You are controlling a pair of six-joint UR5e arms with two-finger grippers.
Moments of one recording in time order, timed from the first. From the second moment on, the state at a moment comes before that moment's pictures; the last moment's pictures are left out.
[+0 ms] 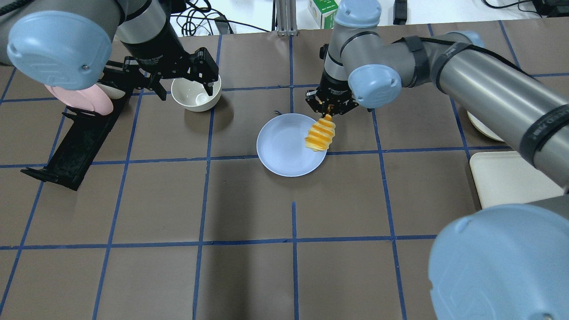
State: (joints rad) left arm -1.65 -1.69 -1.50 -1.46 1.53 -0.10; right arm 1.79 -1.02 1.51 -2.03 -1.44 0.35
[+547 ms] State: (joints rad) left arm -1.65 -1.68 -1.52 -1.46 1.53 -0.10; right arm 1.85 -0.97 1.52 -2.04 -1.44 0.41
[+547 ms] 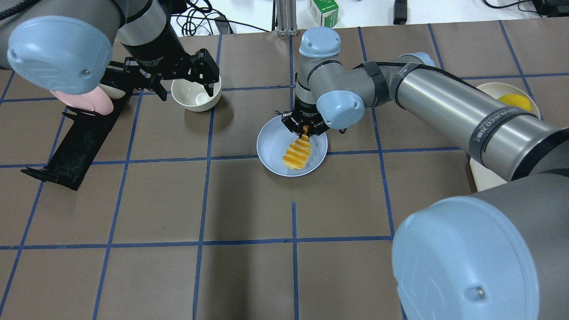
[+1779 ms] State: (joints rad) left arm -1.64 -1.68 -1.52 -1.47 1.55 -0.10; right arm 1.68 -1.19 1.40 -1.74 -1.52 0.19
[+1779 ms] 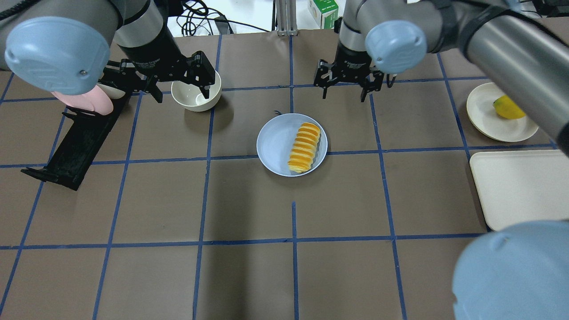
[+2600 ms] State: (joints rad) left arm -1.64 -1.68 -1.52 -1.47 1.55 -0.10; right arm 1.54 -1.49 1.43 -1.50 -1.53 -0.10
